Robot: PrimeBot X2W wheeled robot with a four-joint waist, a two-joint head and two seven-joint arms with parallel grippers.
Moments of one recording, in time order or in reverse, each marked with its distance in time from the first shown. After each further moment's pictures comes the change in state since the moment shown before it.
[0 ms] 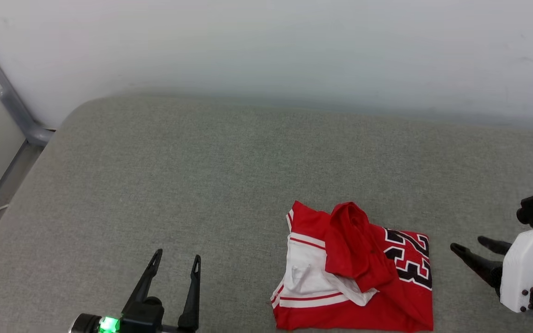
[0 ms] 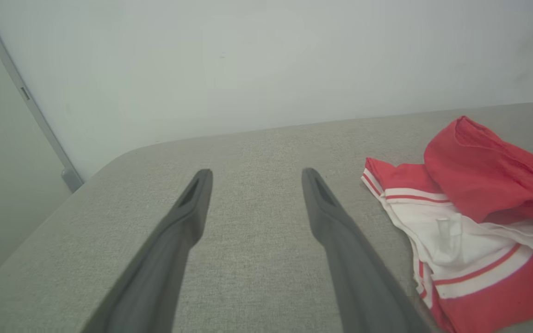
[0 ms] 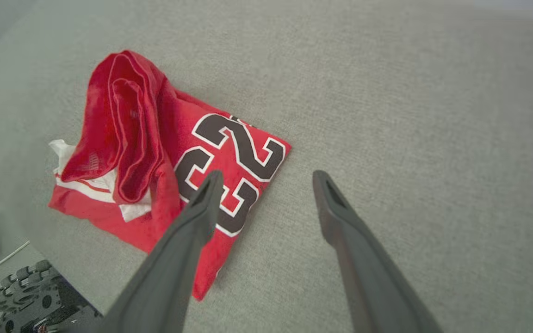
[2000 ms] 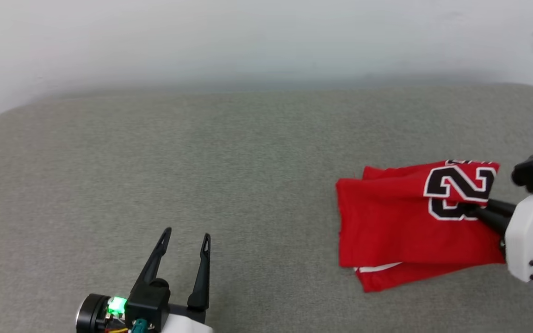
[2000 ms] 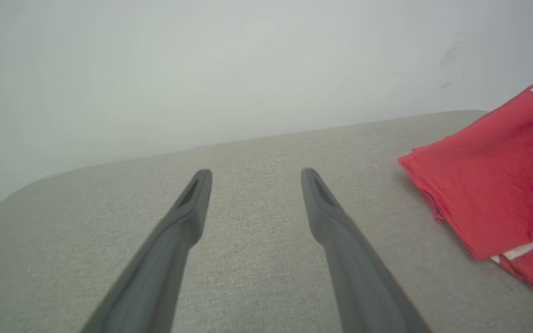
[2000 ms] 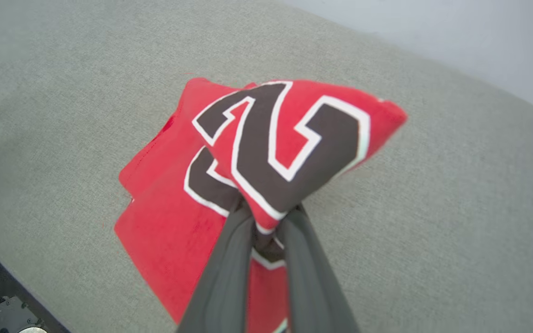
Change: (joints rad) left arm -0.060 -0.044 -0.002 -0.011 -0.001 -0.009 0.000; right arm -0.302 -0.215 0.416 0.012 0.087 0.000 -0.225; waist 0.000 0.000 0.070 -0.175
